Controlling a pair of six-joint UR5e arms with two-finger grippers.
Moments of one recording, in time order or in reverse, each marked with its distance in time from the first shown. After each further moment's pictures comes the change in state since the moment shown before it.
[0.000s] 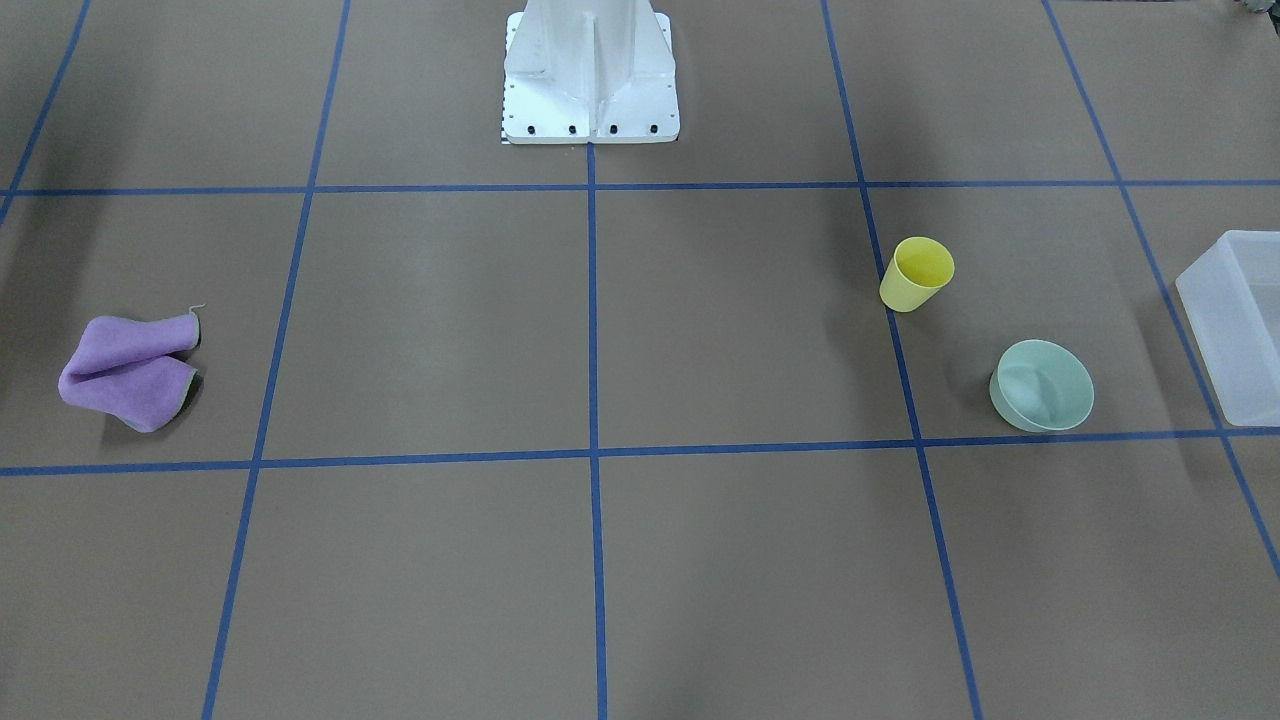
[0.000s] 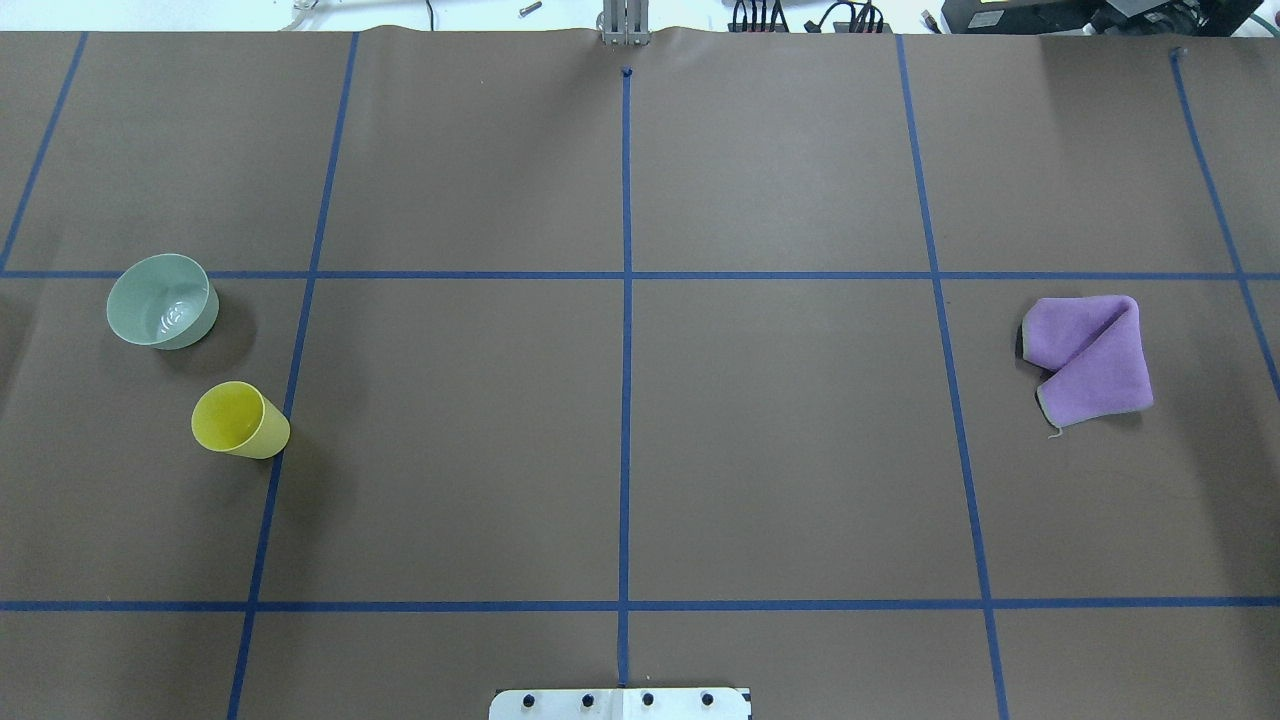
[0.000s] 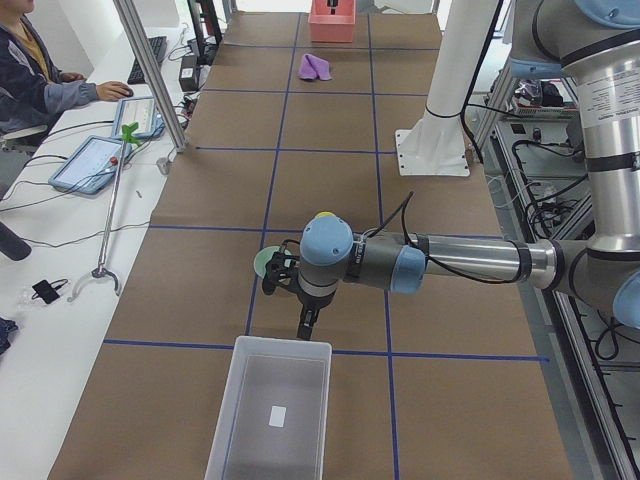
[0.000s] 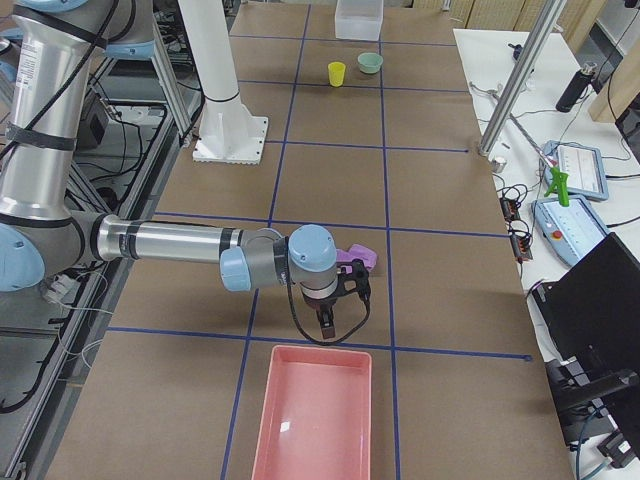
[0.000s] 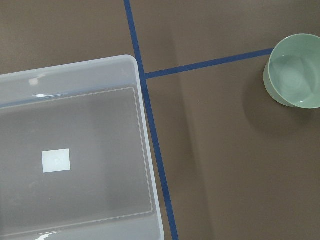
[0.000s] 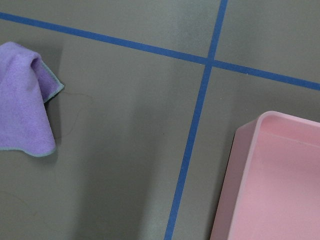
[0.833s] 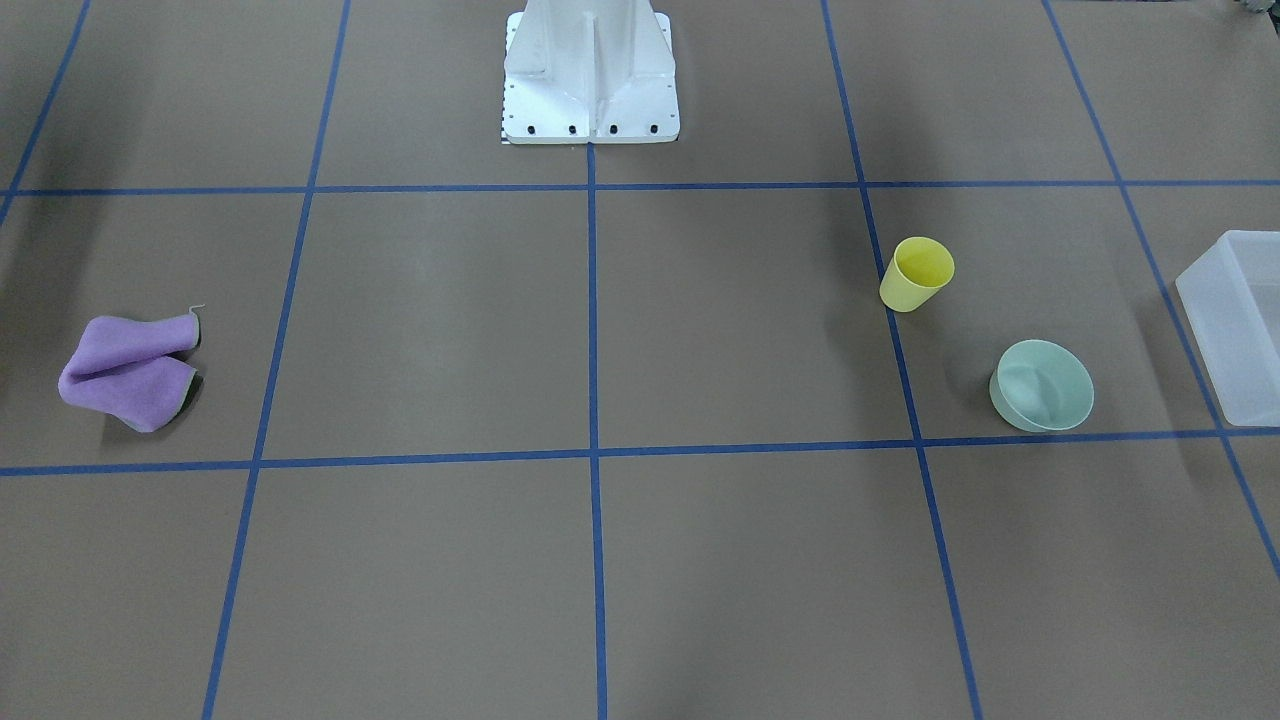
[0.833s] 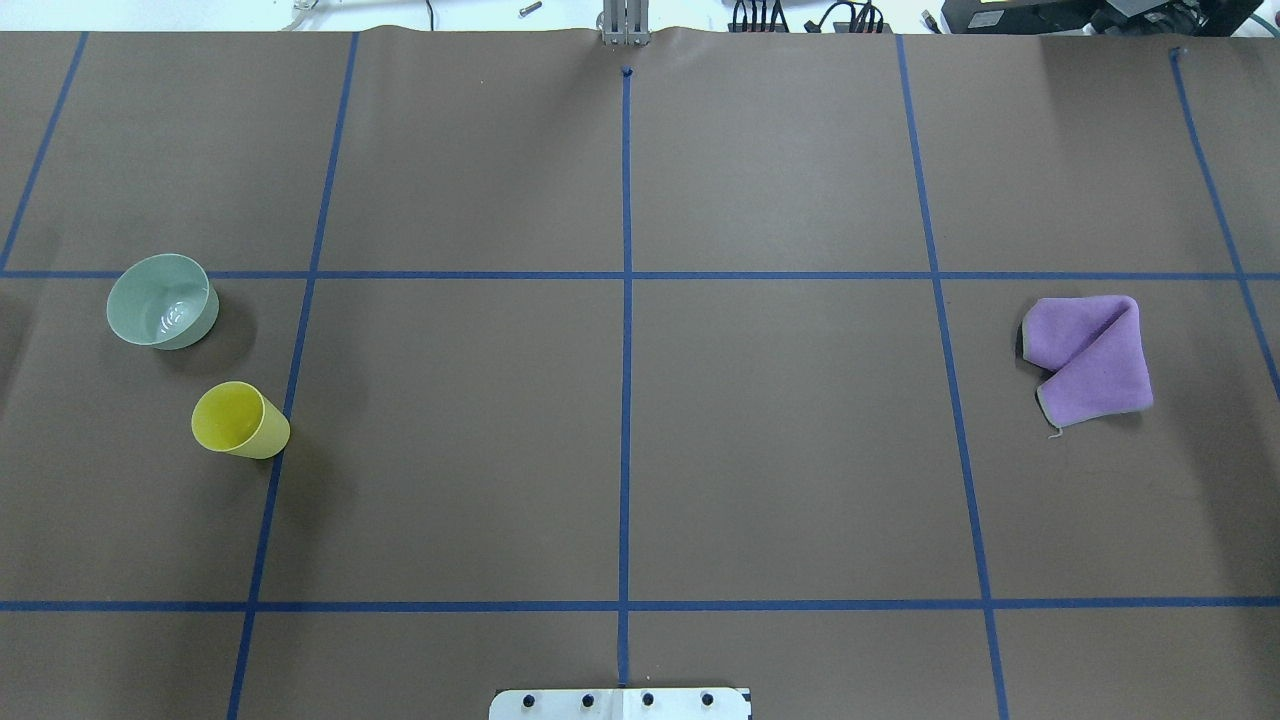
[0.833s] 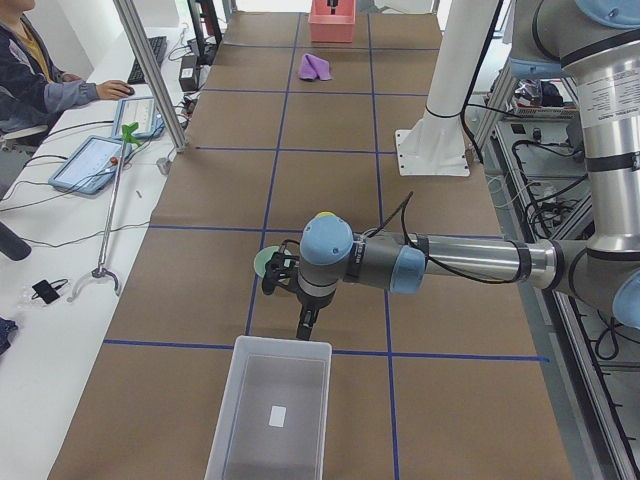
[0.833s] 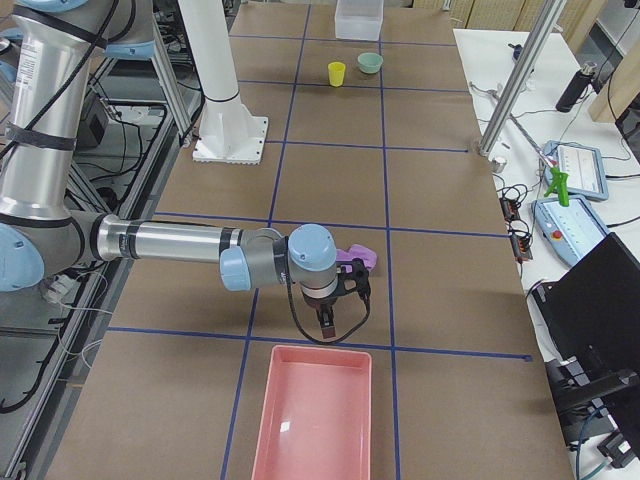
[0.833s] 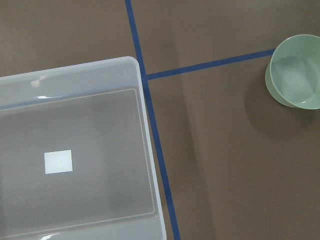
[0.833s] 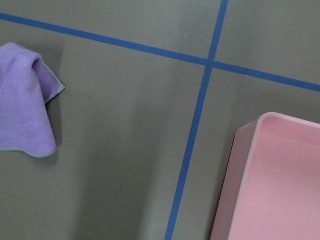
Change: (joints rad) left arm 0.000 0.000 -0.003 -0.004 0.008 -0.003; right arm 0.000 -0.002 0.004 0.003 -0.002 0.002
